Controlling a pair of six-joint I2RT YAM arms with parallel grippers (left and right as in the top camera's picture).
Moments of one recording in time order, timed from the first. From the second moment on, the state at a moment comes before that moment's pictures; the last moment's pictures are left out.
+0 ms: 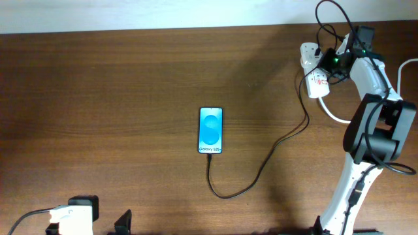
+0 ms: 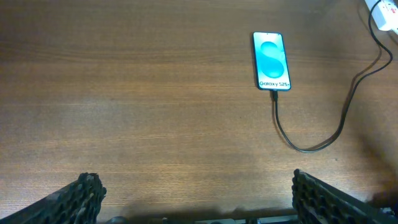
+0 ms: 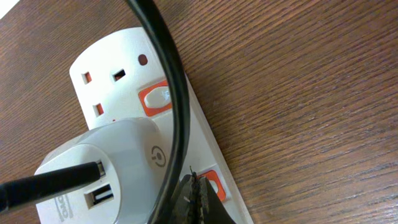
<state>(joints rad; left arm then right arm) -0.15 0.44 1.26 -1.58 0.00 -0.16 -0.28 2.36 1.87 -0.55 -0.22 0.31</state>
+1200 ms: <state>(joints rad) -0.15 0.44 1.26 -1.58 0.00 -0.16 -0.25 2.37 1.90 -0.60 -0.13 0.27</state>
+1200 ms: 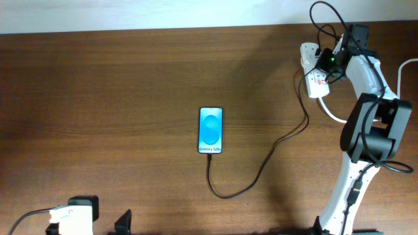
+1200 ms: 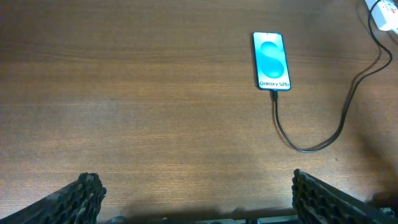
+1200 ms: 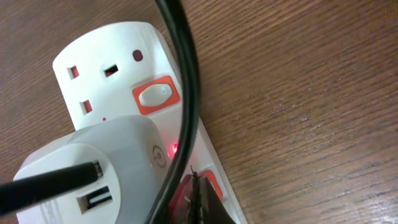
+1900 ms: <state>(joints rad) -0.15 0.44 1.26 -1.58 0.00 -0.16 -0.38 1.87 1.84 -1.16 -0.05 0.27</state>
